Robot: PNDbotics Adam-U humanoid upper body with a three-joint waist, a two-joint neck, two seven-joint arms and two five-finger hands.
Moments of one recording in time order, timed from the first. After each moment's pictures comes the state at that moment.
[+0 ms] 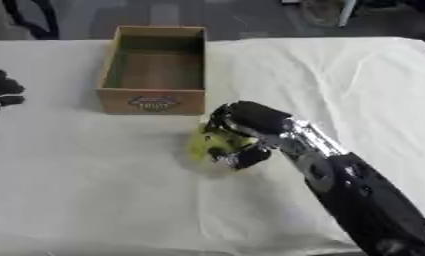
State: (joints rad) left arm -0.19 0.31 0.03 -1.84 0.14 -0.02 -0.17; right arm -0.58 -0.43 0.44 -1.41 0.71 -0.48 0.19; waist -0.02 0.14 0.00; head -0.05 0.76
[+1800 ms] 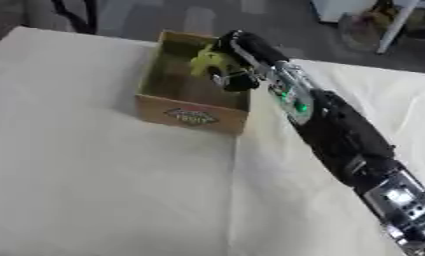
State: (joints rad) left arm -0.45 0.27 -0.14 -1.90 0.24 0.01 -0.33; right arm -0.78 -0.62 0.20 -1.01 0.62 -0.31 -0.03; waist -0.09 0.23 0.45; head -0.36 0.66
